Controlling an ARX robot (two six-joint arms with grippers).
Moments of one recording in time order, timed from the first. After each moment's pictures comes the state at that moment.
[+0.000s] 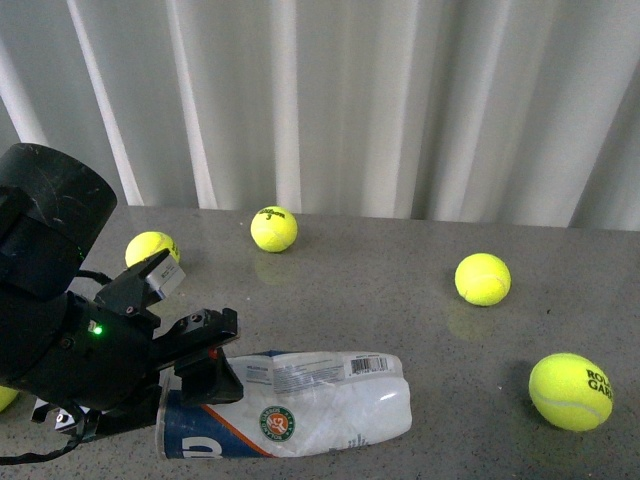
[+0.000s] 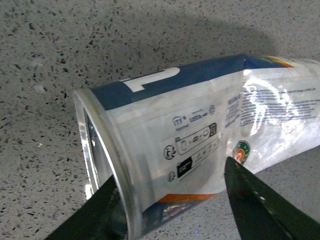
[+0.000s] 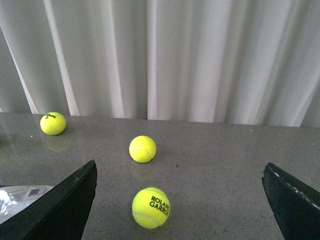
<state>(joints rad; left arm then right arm) -0.21 1.94 0.92 0.00 0.38 -0.36 0.00 0.00 0.00 0.00 0.00 -0.01</state>
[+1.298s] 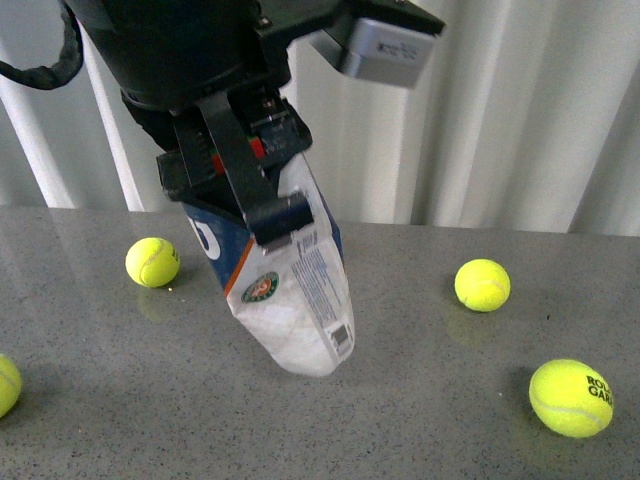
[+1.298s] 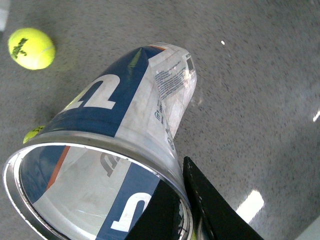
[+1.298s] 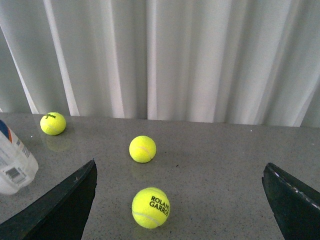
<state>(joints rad) -0.51 1.73 1.53 -0.88 -0.04 0.69 0.00 0.00 0.00 0.00 0.00 -0.01</state>
